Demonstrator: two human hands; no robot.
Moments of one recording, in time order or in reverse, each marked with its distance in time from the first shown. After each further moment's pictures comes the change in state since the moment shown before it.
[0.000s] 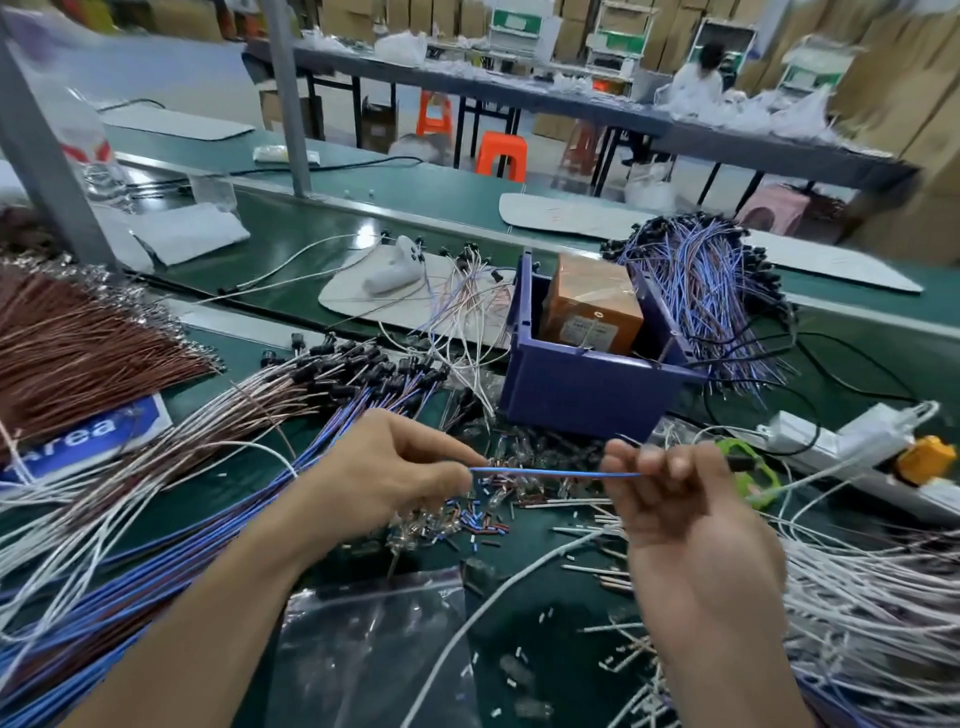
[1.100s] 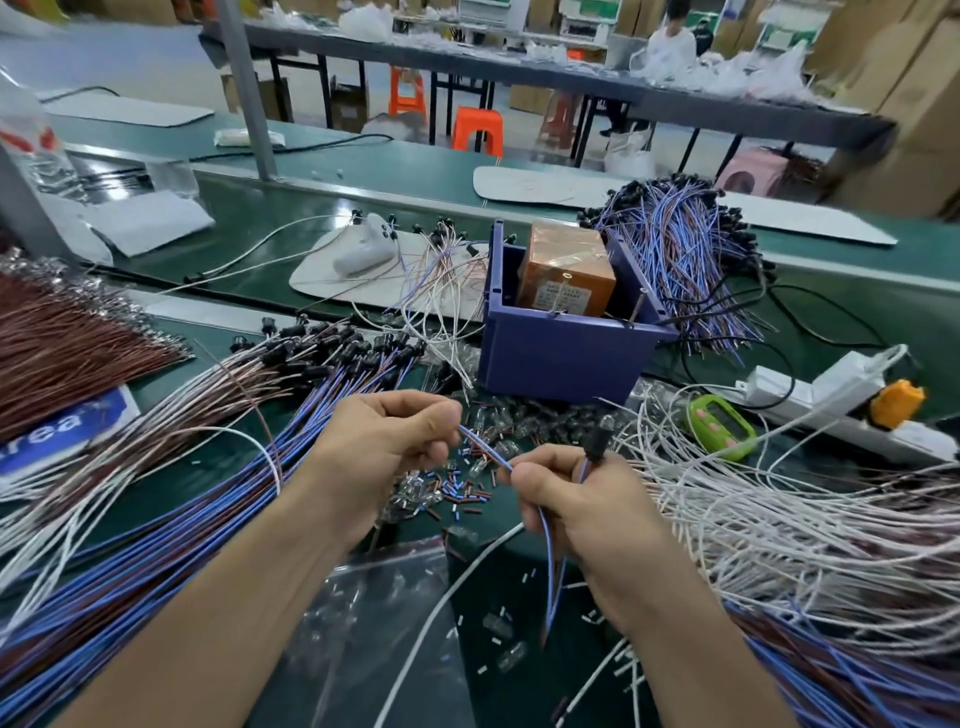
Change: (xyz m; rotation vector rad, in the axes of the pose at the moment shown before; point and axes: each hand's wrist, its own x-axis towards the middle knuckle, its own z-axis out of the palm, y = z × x) left_hand 0.007 -0.001 0.031 -0.530 0.205 -0.105; right_hand 0.004 0.029 -0.014 -0.899 -0.304 0.182
